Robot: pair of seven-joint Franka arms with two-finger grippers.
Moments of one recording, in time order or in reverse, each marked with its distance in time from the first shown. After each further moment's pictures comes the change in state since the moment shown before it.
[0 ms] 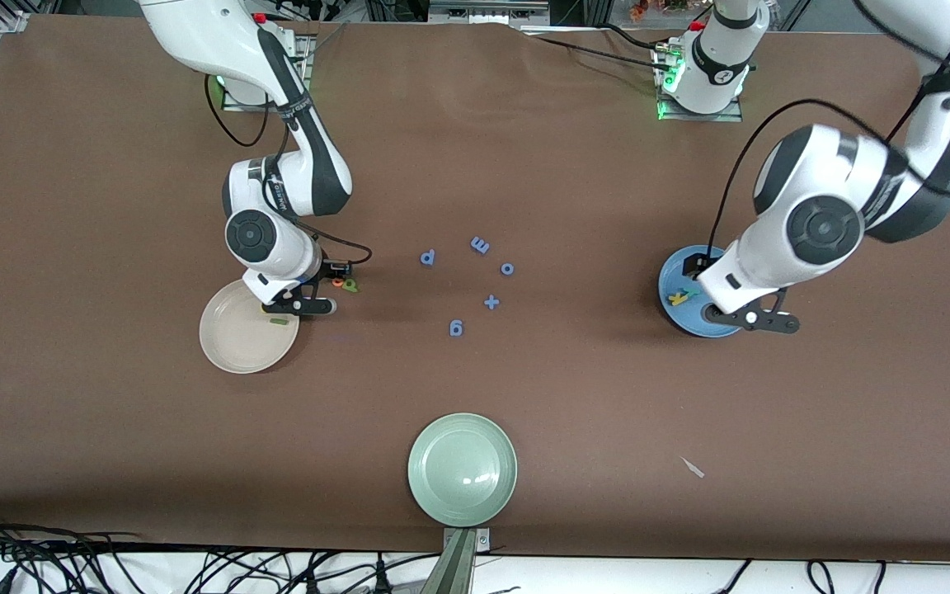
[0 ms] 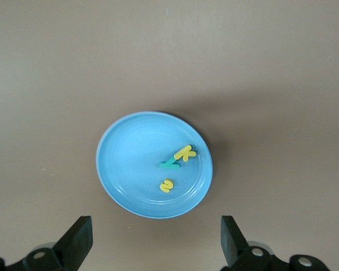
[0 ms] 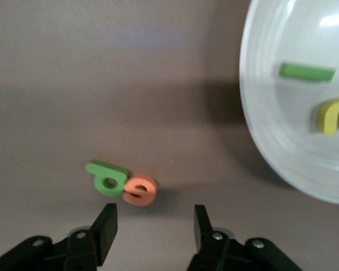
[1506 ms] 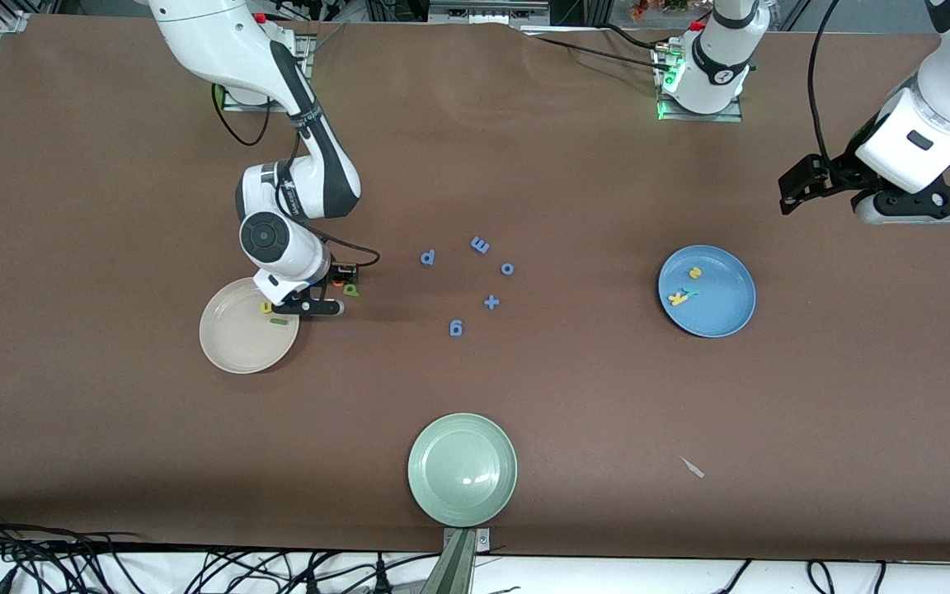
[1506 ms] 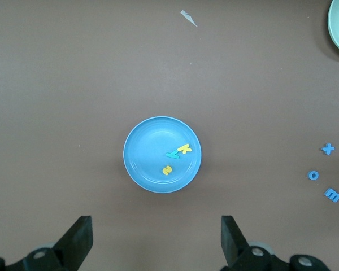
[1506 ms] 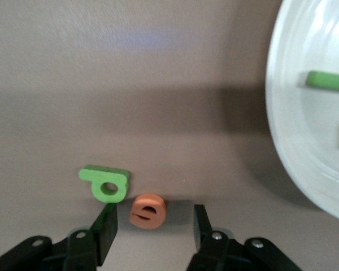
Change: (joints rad) left arm -0.211 -0.333 0.372 0.018 -0.231 -0.115 0.033; right arm -0.008 0.042 0.024 0.021 0.002 0.071 0.010
